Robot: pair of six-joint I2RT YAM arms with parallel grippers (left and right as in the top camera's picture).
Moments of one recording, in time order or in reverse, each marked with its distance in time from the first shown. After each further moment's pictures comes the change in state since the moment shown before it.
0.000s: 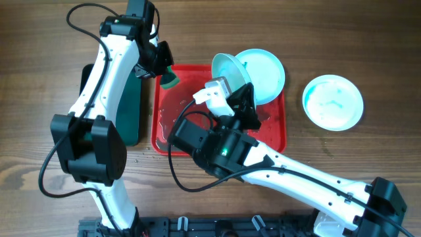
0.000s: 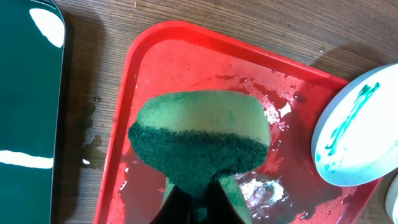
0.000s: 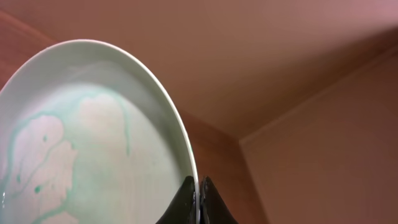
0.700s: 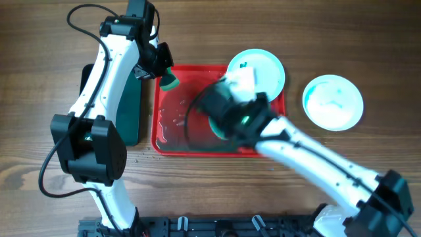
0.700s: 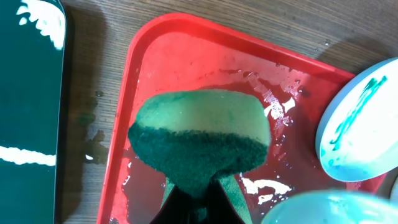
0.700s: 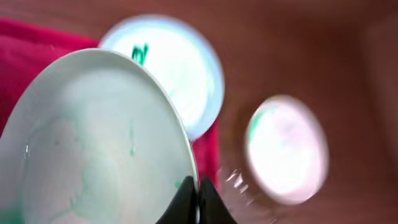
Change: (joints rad) left arm 0.000 0.000 0.000 -0.019 0.000 0.011; right arm -0.254 0.000 0.002 -0.083 -0.681 0.230
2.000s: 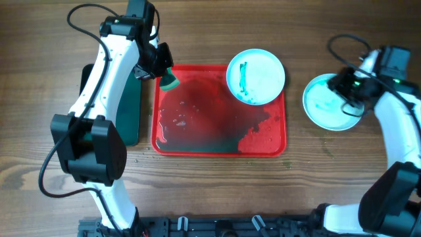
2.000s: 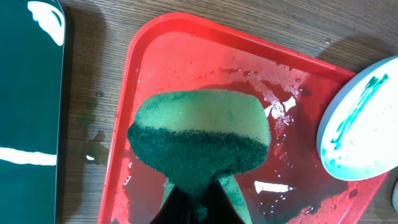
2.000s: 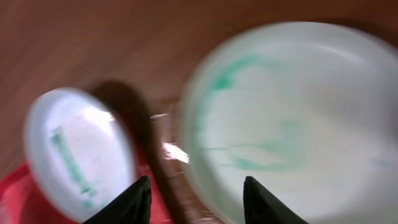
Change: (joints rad) left arm 0.000 0.000 -0.001 0.000 0.000 0.008; right arm -1.098 -0.009 -0.180 0.357 -1.057 -0.246
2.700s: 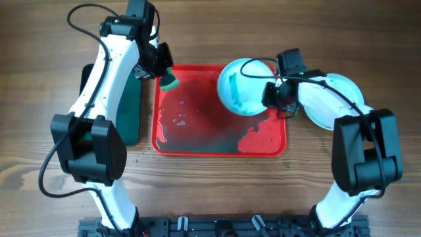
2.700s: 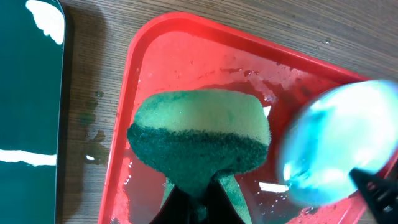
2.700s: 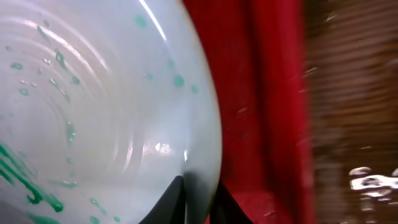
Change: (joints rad) left arm 0.000 0.000 0.000 0.000 0.000 0.000; right arm 0.483 0.312 0.010 0.043 0.160 0.074
